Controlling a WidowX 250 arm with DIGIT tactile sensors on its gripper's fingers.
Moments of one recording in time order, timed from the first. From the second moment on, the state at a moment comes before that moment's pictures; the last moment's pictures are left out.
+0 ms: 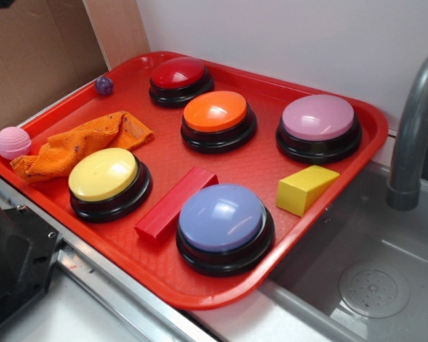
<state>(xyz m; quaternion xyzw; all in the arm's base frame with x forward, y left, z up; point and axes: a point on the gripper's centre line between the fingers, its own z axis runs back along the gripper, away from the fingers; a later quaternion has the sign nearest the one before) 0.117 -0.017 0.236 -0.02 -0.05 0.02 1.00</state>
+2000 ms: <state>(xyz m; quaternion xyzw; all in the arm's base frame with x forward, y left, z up) 0.122 0.149 0.056 0.09 -0.07 0.59 0.80</state>
